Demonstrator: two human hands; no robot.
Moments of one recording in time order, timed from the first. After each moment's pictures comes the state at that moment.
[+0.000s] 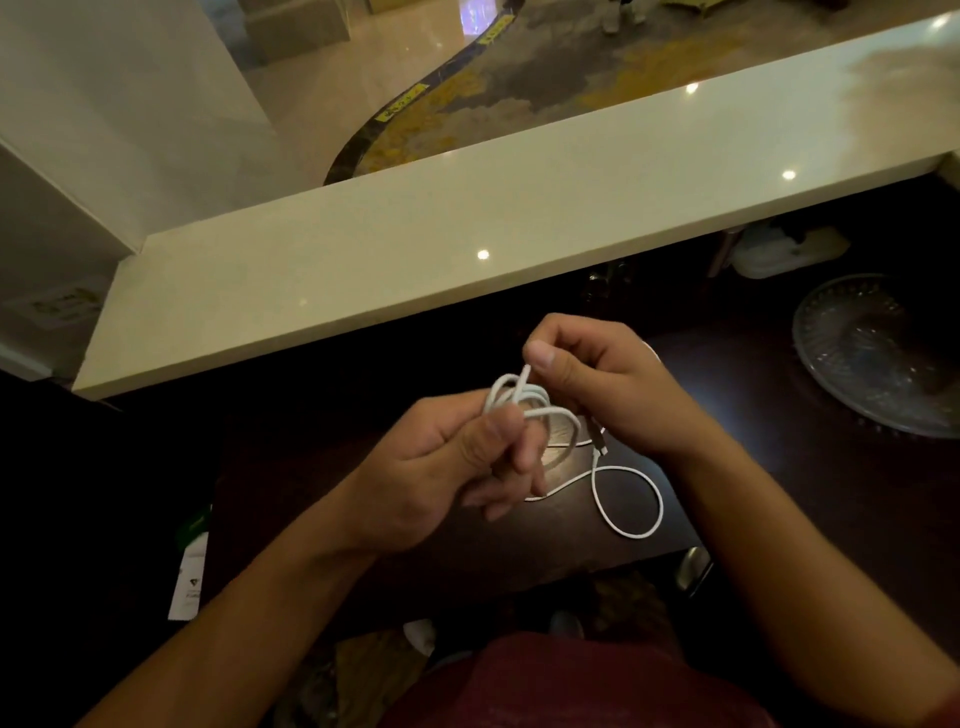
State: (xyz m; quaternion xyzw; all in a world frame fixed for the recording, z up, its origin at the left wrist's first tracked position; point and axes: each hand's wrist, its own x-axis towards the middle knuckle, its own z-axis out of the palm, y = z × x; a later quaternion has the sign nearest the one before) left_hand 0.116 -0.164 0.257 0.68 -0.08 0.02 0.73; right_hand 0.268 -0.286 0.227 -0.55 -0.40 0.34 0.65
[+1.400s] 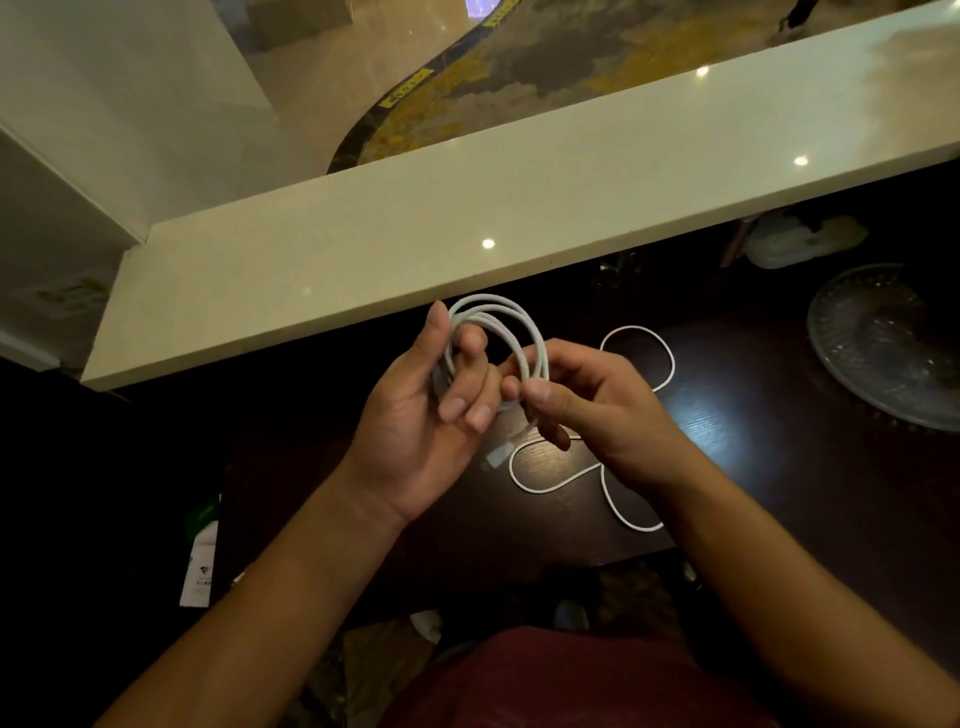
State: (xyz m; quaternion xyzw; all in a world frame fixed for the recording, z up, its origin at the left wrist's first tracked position) left_hand 0.134 -0.146 0.248 0.39 0.11 0.09 0.91; right_hand 0.243 -0.281 0.202 -0.50 -0.35 0.37 0.70
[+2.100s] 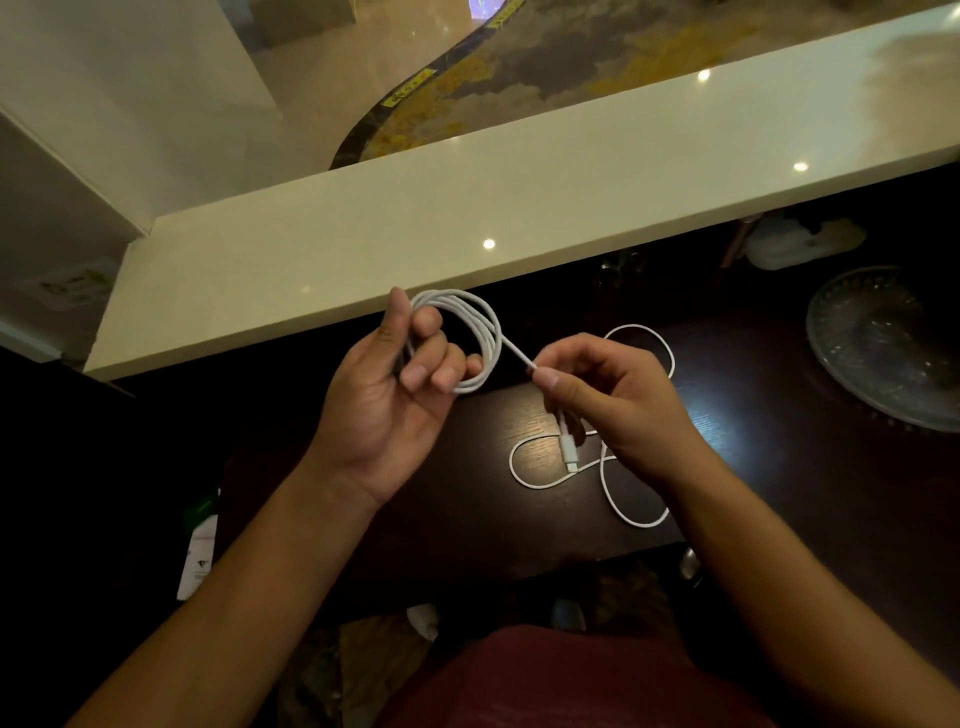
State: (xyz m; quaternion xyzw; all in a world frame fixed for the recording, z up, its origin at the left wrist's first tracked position) left_hand 0.123 -0.130 0.256 0.40 0.14 0.17 0.89; right_hand 0.245 -0.291 0.199 -0.57 -0.31 0.31 0.69
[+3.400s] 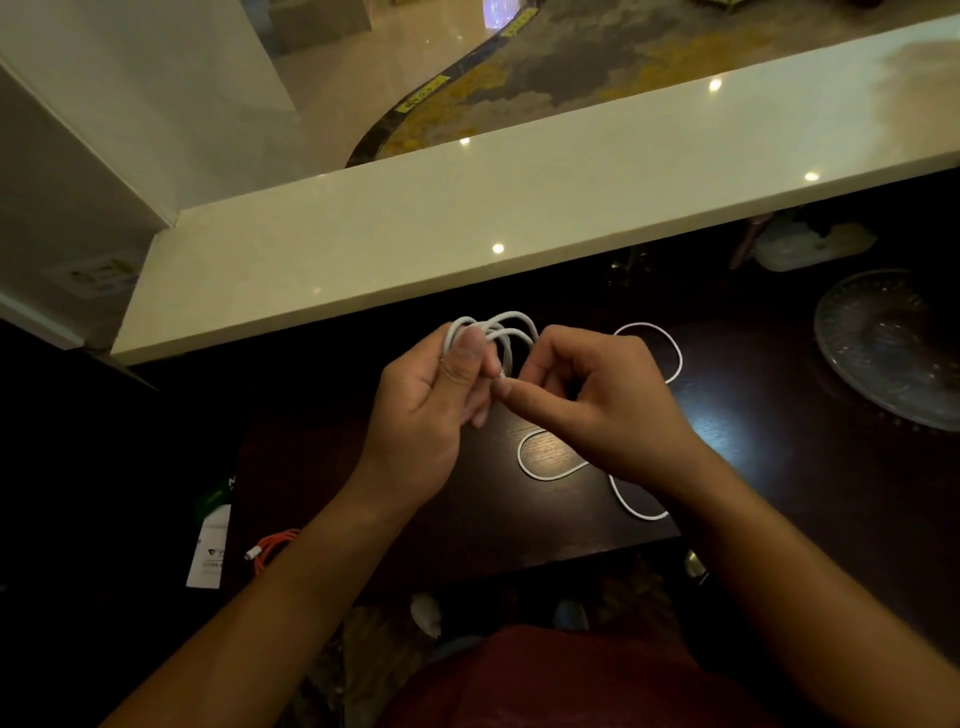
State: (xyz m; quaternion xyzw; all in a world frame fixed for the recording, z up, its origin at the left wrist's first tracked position) left_hand 0.098 -0.163 0.249 0.73 0.13 0.26 0.62; right_hand 0.214 -0.286 0.233 -0.70 -0.43 0.15 0.55
